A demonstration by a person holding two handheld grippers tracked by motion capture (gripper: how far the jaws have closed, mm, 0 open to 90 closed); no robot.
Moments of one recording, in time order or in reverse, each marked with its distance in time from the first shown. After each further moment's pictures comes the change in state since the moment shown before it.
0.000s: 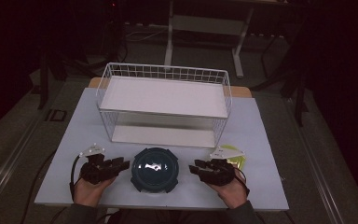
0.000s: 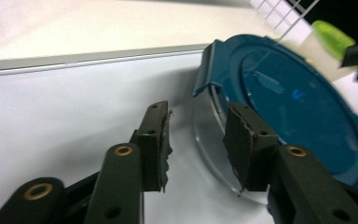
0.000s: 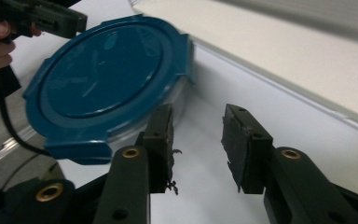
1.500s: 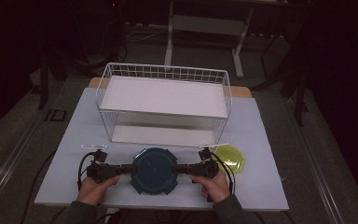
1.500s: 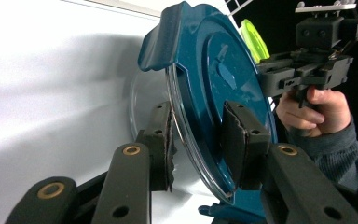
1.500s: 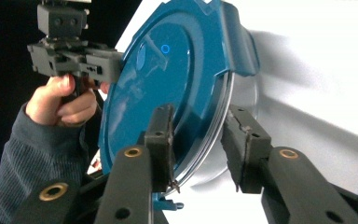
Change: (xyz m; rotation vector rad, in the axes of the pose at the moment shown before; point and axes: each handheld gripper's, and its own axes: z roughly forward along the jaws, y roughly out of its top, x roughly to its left) left arm 0.013 -0.001 0.018 0.113 -0.324 -0.251; right arm -0.011 0.007 0.050 0.108 0.341 0.431
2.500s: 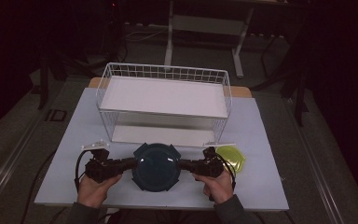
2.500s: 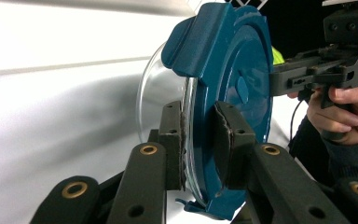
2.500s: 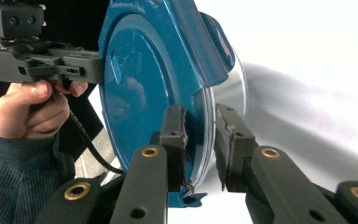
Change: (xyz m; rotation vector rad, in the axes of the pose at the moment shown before) left arm -0.058 0.012 -0.012 -0.085 0.183 0.209; right arm 0.022 0.003 -0.020 -0.108 -0.062 -0.123
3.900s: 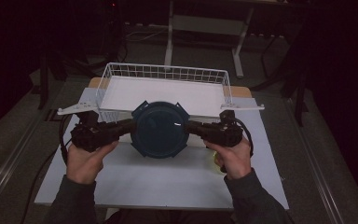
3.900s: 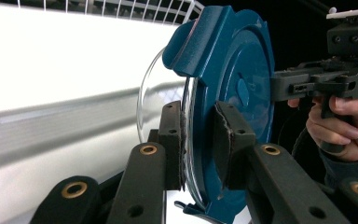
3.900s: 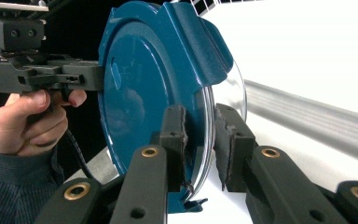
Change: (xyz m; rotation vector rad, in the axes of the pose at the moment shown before) left arm -0.072 0.106 -0.060 -0.186 0.019 0.143; right arm 0.081 0.101 -0.073 -0.173 -0.038 -0.187
